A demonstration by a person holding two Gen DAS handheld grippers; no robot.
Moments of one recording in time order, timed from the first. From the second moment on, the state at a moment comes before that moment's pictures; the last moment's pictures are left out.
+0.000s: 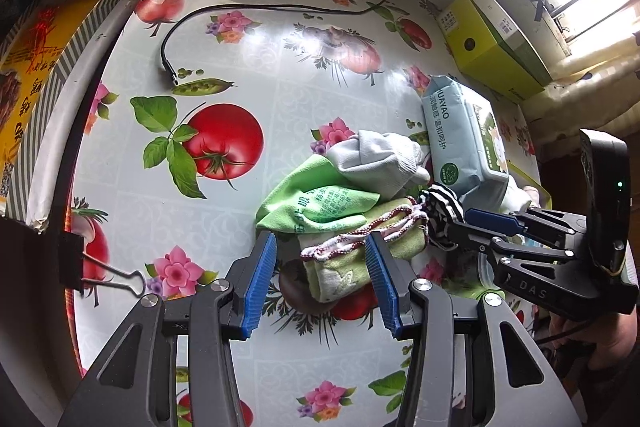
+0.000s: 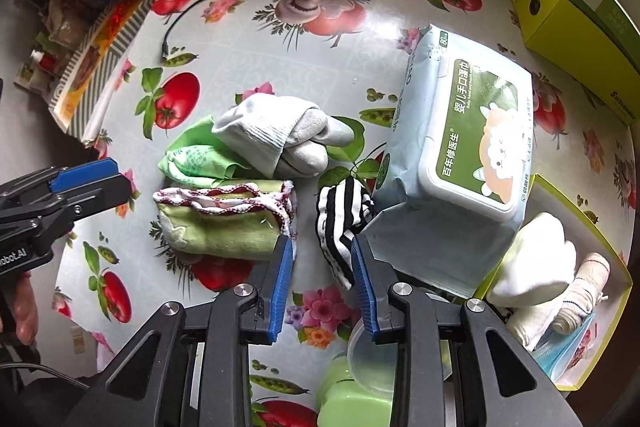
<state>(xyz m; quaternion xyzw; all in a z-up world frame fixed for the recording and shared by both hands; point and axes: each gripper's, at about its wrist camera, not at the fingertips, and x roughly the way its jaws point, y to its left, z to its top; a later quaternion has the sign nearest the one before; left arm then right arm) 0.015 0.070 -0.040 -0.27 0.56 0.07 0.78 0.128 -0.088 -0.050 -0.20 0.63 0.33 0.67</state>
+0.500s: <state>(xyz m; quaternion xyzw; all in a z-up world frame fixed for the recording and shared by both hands) 0.044 0.086 -0.065 -0.26 0.57 0.06 0.77 0.132 -0.097 -0.037 -0.16 0.62 0.35 0.69</state>
